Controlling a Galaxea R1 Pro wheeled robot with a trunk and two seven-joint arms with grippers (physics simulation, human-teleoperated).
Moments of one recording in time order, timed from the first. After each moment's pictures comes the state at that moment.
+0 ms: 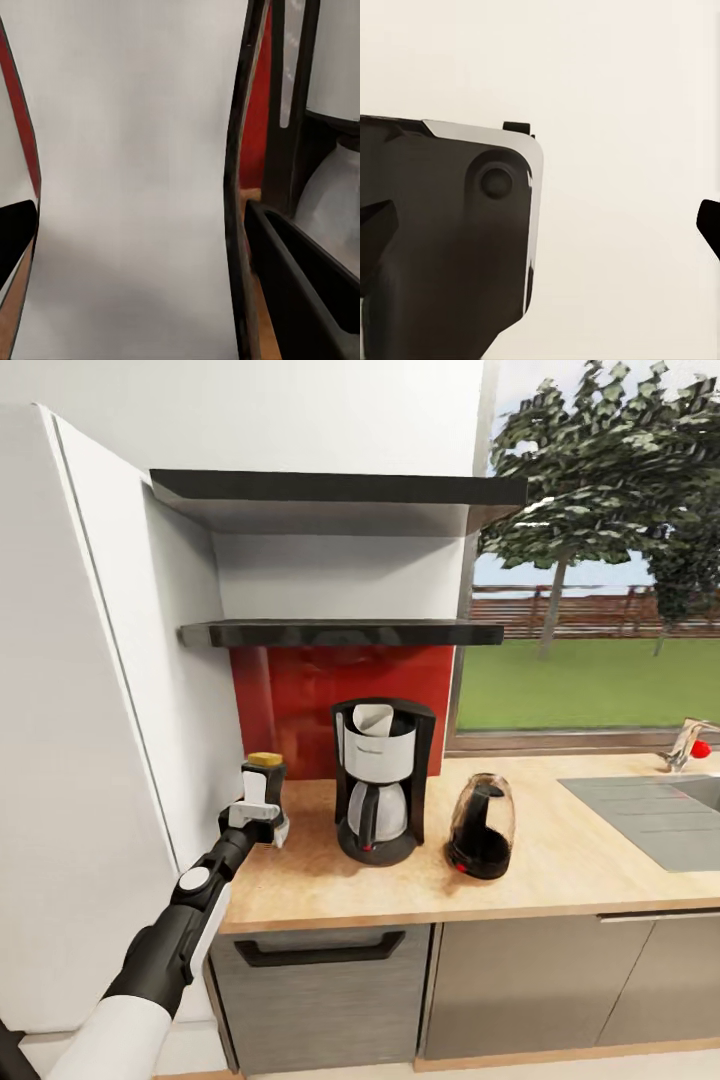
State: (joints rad) left arm -0.57 0.00 -0.01 -1.05 -0.03 0.01 -0.13; right arm -0.12 -0.10 0.37 -0.03 -0.29 -0.08 0.06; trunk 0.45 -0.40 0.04
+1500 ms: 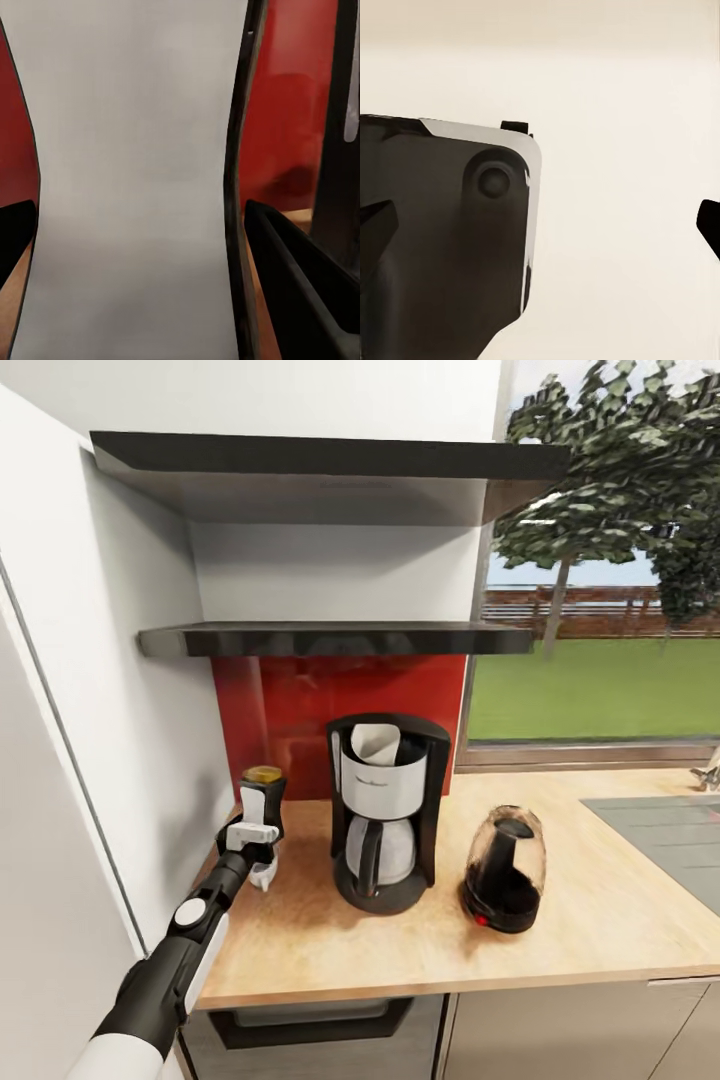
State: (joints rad) left arm -0.48 0.00 -0.02 -1.06 -0.02 -0.12 -0.13; right arm -0.12 -0.10 0.37 -0.03 -0.29 -0.08 0.06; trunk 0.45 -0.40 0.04
